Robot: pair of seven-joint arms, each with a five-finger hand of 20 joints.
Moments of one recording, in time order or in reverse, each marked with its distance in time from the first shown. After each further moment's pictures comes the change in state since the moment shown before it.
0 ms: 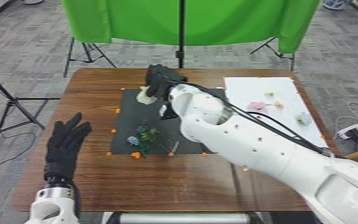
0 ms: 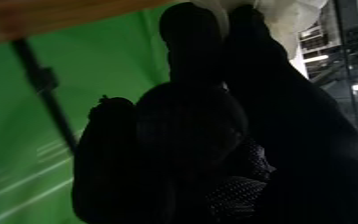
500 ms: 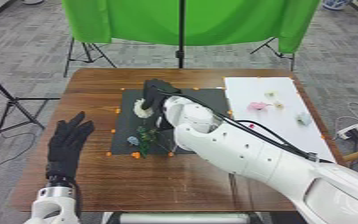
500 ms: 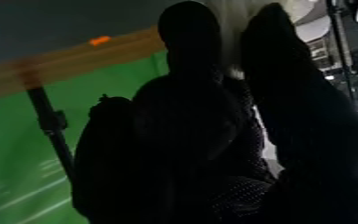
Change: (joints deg) left arm -0.3 0.1 0.1 0.0 0.0 -1.7 -0.1; right arm -1.8 -2.2 -1.8 3.9 -0.8 -1.6 0.9
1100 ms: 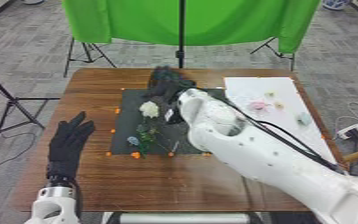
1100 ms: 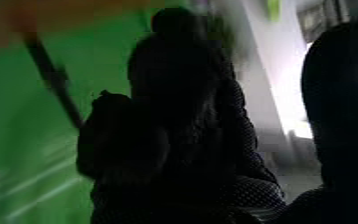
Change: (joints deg) left arm 0.0 -0.2 -0.1 0.1 0.1 -0.5 0.0; right arm -6.8 9.8 10.2 -19.0 -3.6 2.1 2.5
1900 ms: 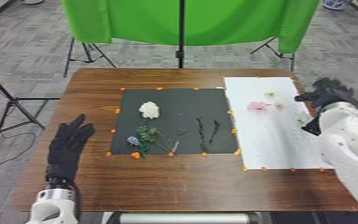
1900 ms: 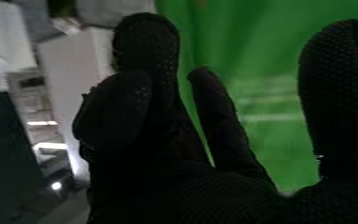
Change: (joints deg) left arm 0.8 -0.6 -0.6 -0.3 0.6 0.0 -1.2; right arm -34.3 25.2 43.4 -5.2 -6.8 -7.3 16.9
